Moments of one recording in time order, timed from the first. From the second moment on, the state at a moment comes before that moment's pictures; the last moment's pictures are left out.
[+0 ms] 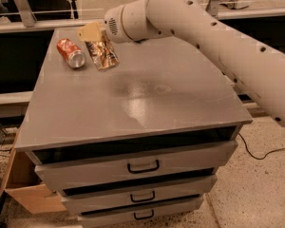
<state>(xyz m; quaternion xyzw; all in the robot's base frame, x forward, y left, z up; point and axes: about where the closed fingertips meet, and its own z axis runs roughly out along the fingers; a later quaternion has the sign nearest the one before) 0.680 0.128 0.969 -0.32 0.76 0.31 0.46</state>
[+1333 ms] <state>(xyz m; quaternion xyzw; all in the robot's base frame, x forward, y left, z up) 0.671 0.106 0.941 -0.32 0.68 0.36 0.56</state>
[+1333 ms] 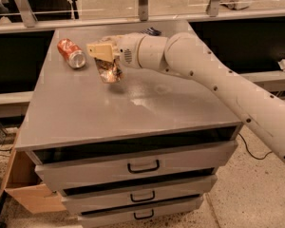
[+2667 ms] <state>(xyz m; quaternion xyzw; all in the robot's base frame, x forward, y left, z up) 0.656 0.104 0.924 -0.38 0.60 0.38 0.59</state>
